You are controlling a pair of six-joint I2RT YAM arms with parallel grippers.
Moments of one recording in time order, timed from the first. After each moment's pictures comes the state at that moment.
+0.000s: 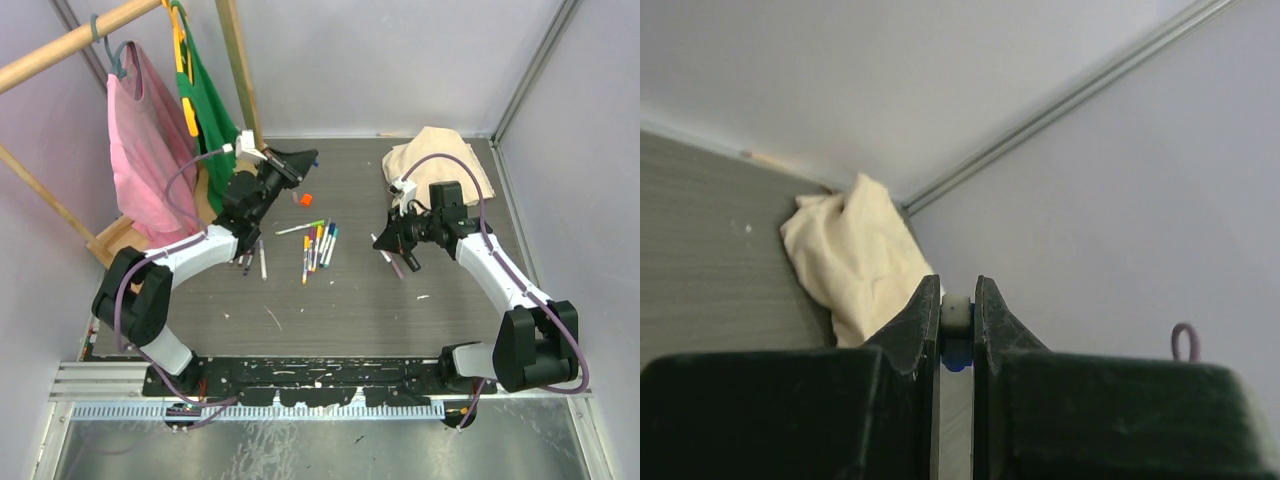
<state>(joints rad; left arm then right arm) -0.55 1.62 1.03 0.82 -0.05 -0.95 0.16 1.30 0.90 -0.42 -0.80 -0.16</state>
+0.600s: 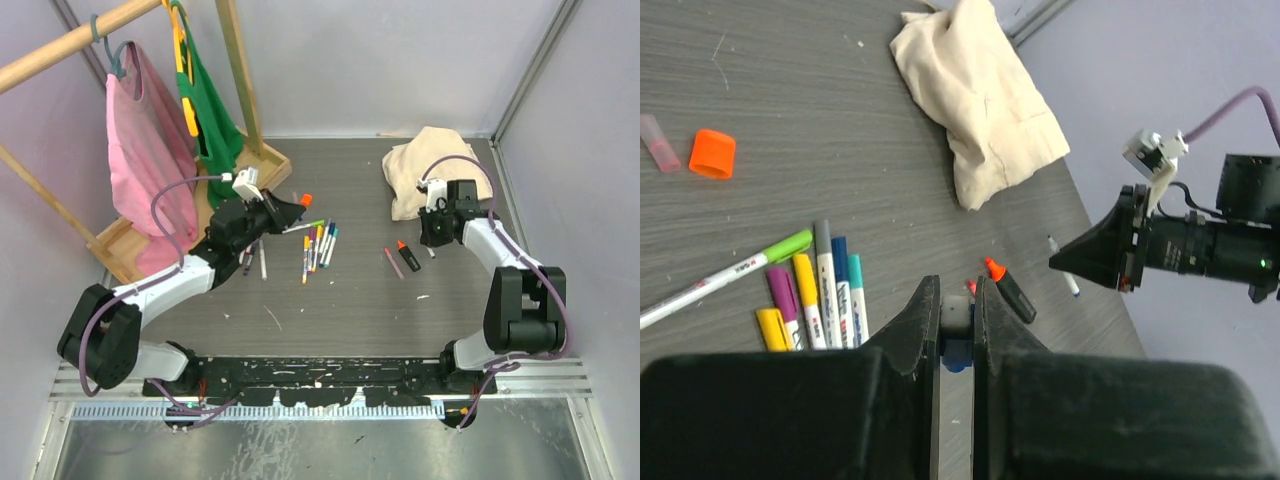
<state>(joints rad) -0.54 1.36 0.73 0.52 0.11 -0.74 -0.01 1.46 0.93 -0.43 -0.25 -0.28</state>
